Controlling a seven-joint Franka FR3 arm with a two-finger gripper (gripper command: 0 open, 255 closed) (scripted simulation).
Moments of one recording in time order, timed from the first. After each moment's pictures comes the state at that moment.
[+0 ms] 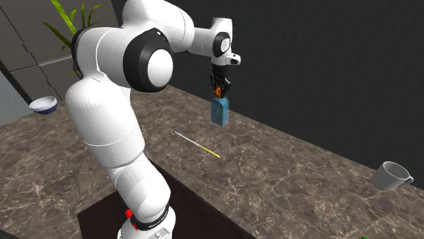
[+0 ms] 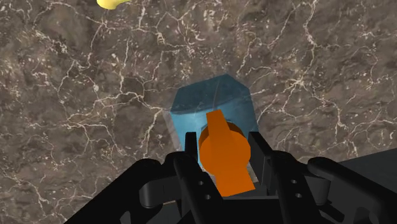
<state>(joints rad) 0.09 0.00 0.28 -1.96 -0.01 1.94 0.41</state>
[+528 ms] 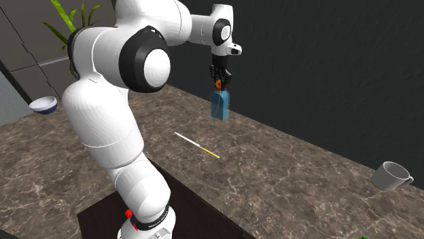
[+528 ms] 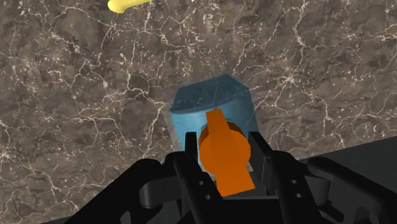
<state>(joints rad) 0.09 -0.02 0.28 -1.87 0.00 1.84 0.41</state>
